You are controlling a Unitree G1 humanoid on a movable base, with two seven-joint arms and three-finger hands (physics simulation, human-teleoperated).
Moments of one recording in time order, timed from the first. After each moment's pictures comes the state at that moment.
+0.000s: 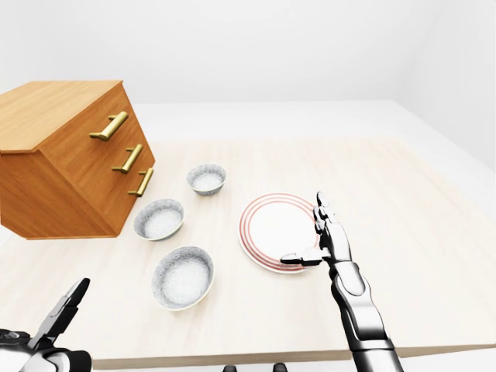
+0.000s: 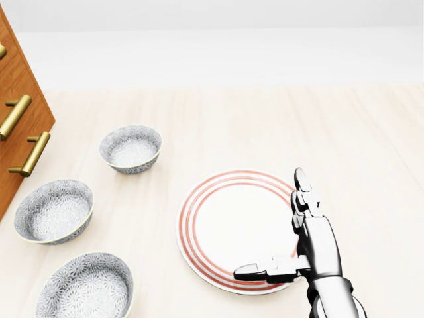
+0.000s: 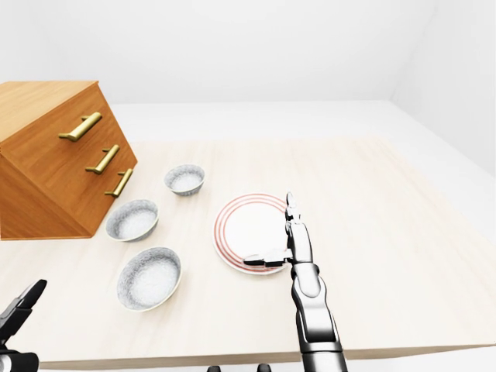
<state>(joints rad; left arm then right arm) 0.22 -0.01 0.72 -0.22 -0.36 0.09 0.52 -0.01 -0.02 -0.02 0.01 -0.05 0.06 0.03</state>
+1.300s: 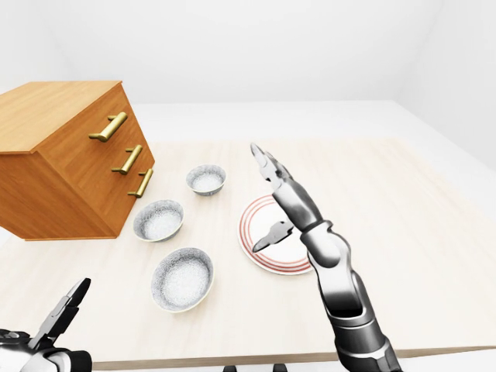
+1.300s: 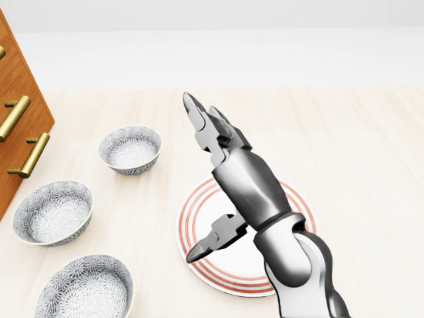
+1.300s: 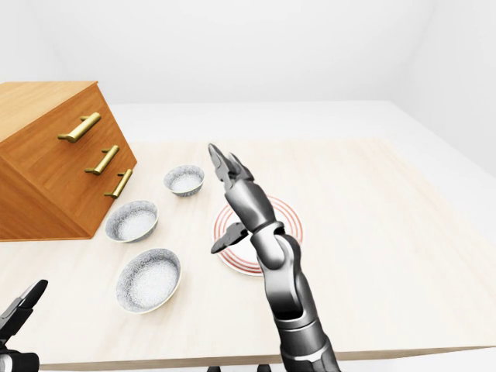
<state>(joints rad) 0.22 -0.01 0.71 -0.22 -0.34 0.09 0.52 -0.26 0.03 0.18 -0.27 -0.65 0.09 0.30</state>
